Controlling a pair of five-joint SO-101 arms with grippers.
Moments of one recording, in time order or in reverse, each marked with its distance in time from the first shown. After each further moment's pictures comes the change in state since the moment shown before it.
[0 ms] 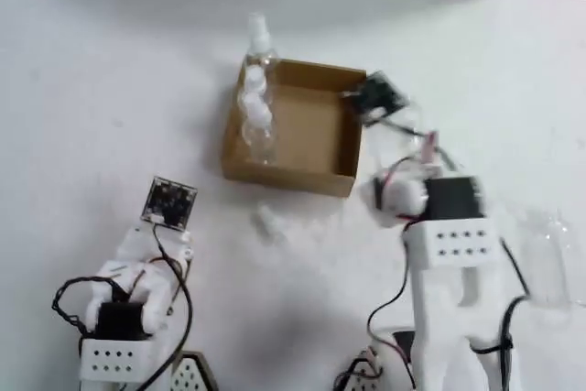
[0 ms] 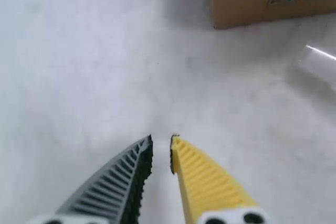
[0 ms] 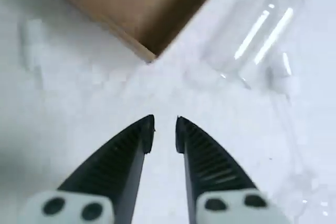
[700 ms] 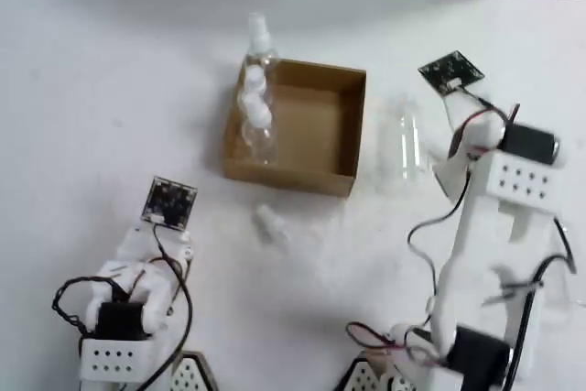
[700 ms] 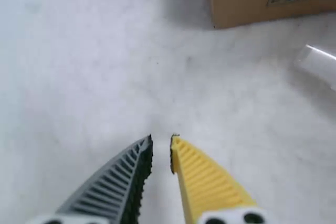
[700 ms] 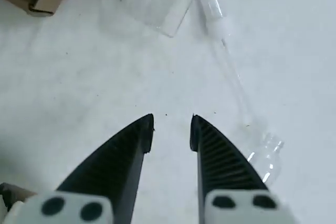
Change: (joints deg) left arm 0.0 0.0 0.0 0.0 0.0; right arm 20.0 22.9 -19.0 5.7 16.4
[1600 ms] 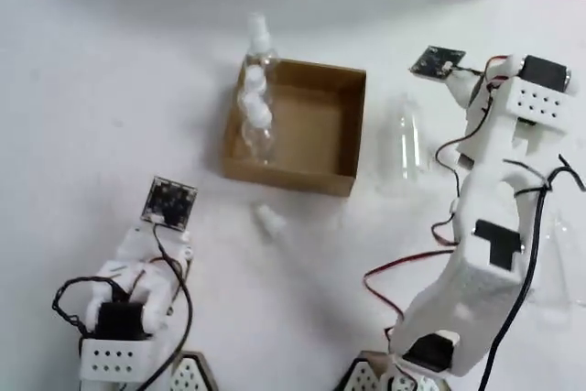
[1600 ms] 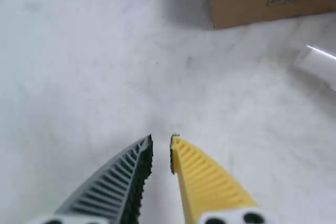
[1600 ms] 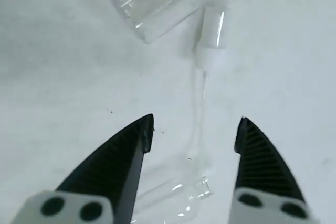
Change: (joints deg) left arm 0.0 0.0 0.0 0.0 0.0; right arm 3.4 39.4 -39.6 11.3 28.7
